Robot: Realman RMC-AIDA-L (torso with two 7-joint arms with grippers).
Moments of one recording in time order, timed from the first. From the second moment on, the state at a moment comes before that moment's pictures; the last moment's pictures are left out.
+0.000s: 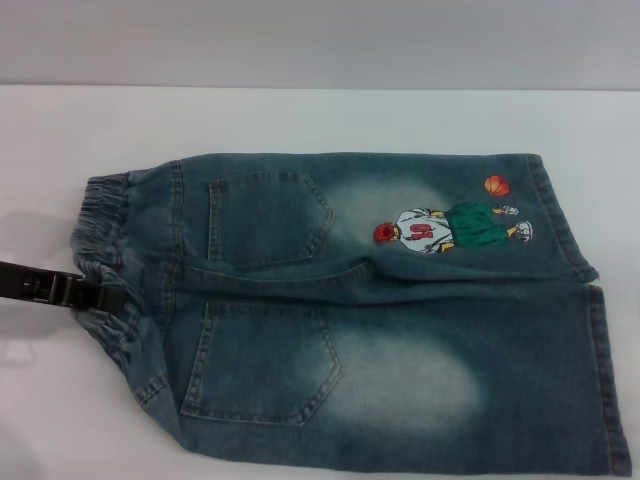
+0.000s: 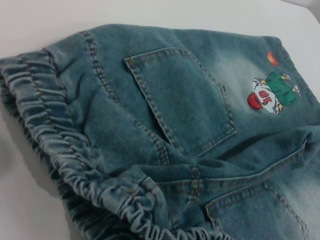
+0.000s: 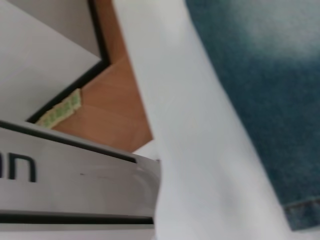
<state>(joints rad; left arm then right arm) -0.55 -1.94 0.68 0.83 2.40 1.67 -2.21 0.66 1.91 -0.77 -0.71 -2.82 -2.00 1.60</state>
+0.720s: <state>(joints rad) -0.55 -1.95 0.68 0.83 2.41 1.67 -2.21 0.66 1.94 -0.85 -0.71 -2.82 -1.89 1.65</state>
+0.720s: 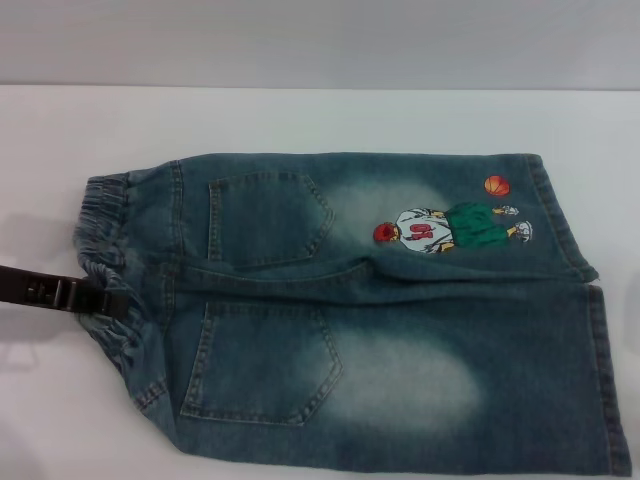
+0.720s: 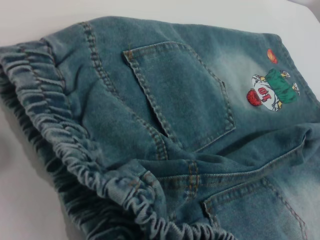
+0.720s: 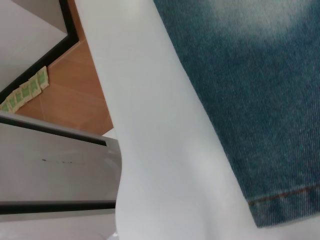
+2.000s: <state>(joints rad) -0.56 -1.95 0.69 0.83 2.41 1.66 -2.21 0.71 1.98 -0.85 -0.72 -2.78 -1.81 1.64</state>
